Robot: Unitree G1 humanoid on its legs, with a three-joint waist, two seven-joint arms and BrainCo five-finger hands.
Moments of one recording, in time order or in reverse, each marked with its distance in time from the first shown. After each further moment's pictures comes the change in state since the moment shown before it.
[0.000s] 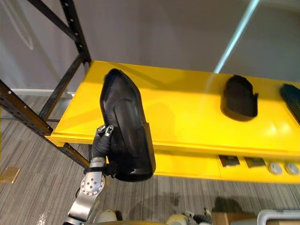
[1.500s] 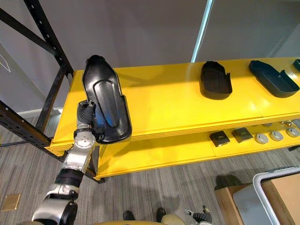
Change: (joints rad) left arm -0.717 0.199 0.310 0.743 0.021 0.159 0.083; right arm 0.033 0.009 -0.029 -0.062 -0.009 0.006 0.064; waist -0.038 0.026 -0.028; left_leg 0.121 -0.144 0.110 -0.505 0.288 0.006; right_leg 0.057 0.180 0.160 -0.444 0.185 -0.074
